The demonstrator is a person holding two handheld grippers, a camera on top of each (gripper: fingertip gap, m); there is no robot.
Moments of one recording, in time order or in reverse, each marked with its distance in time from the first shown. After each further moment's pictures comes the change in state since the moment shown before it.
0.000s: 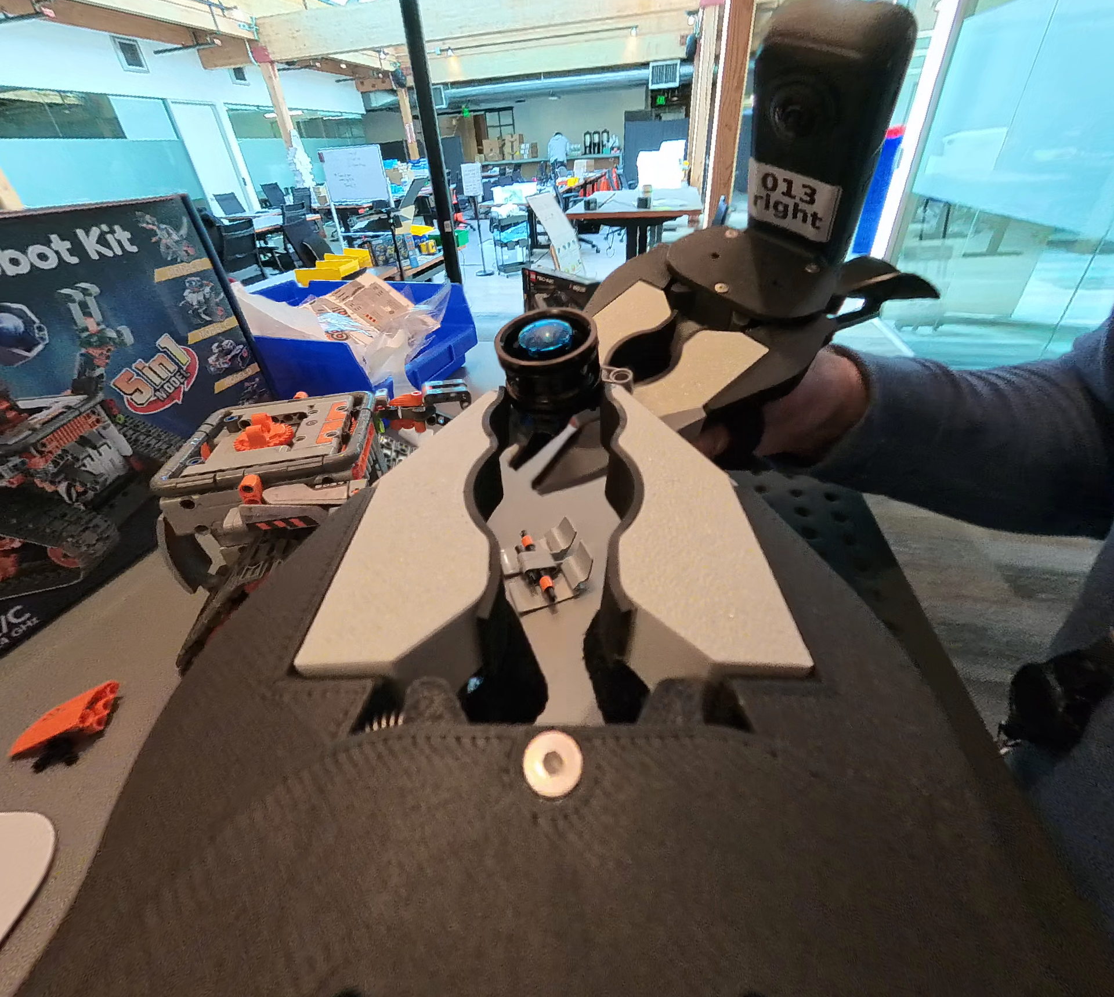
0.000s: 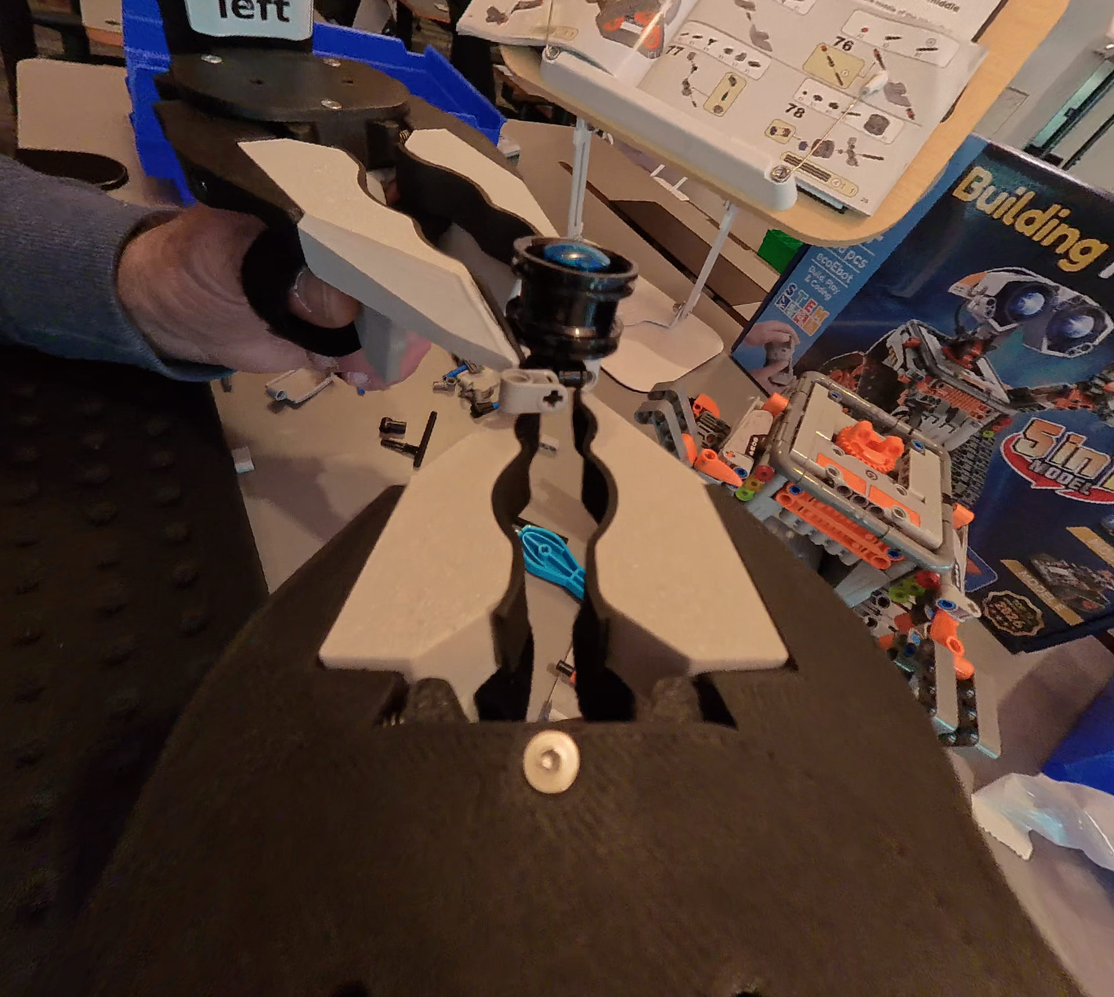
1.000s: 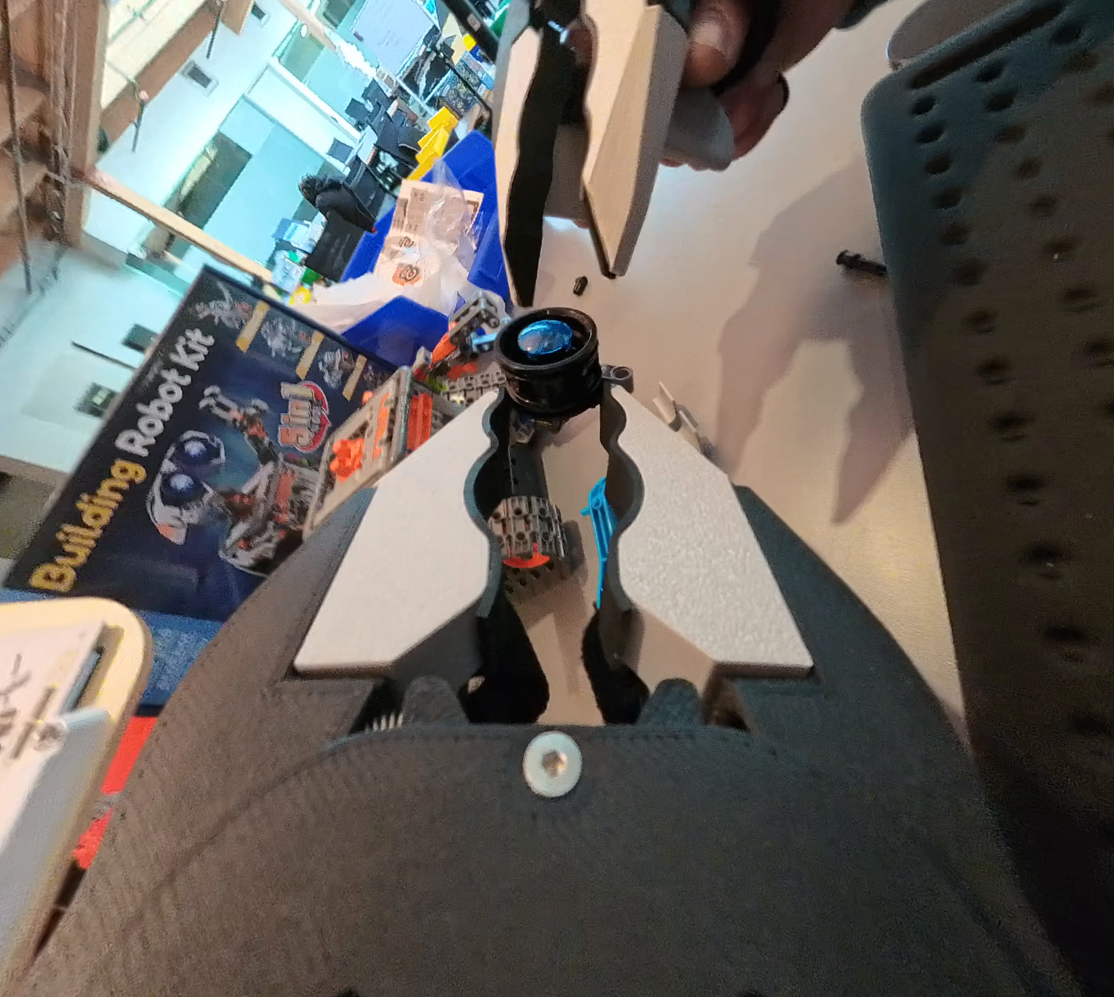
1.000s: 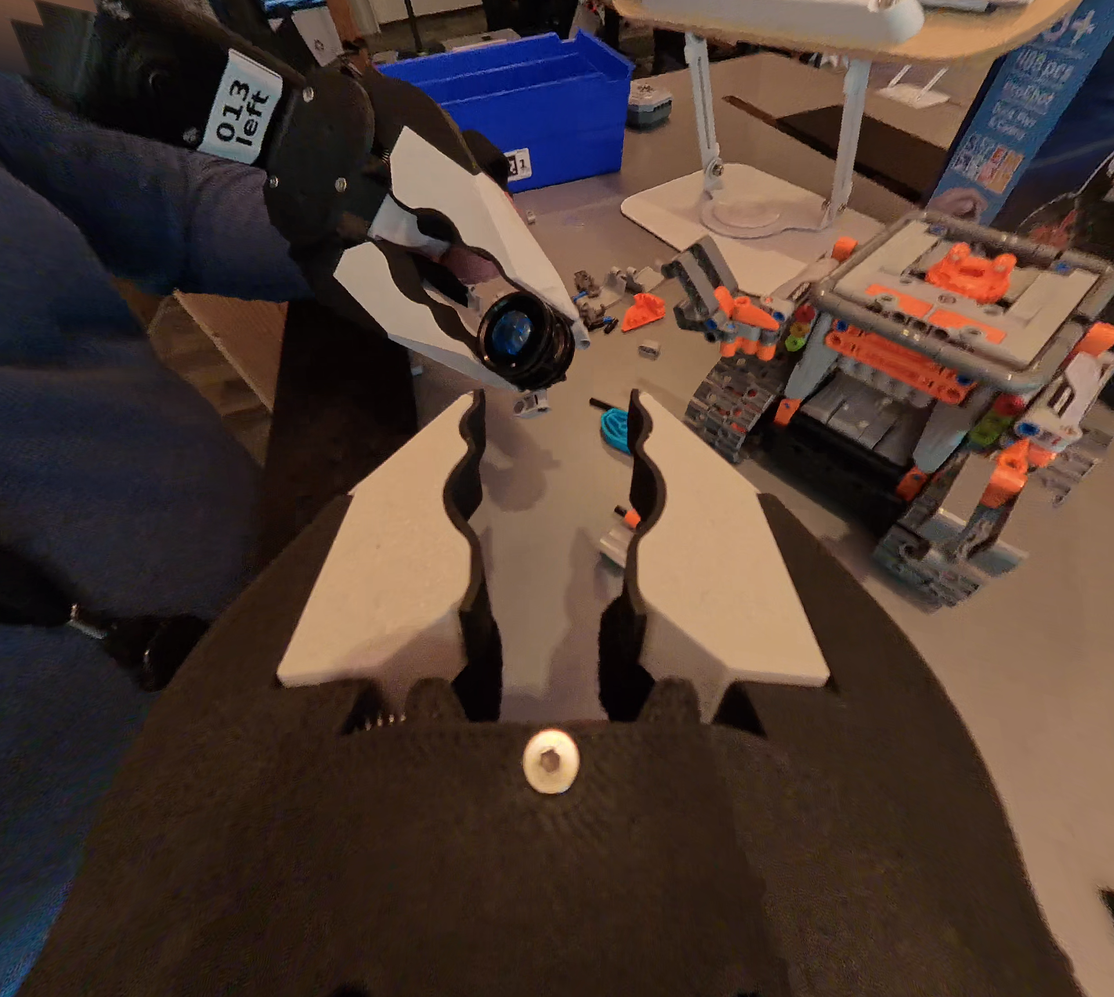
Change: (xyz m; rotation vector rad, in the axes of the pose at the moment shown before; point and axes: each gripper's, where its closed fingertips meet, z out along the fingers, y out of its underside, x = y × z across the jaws) left arm 0.014 0.053 0.036 -0.419 -0.139 0.669; right arm 0.020 0.037 -0.071 -0.018 -0.380 0.278
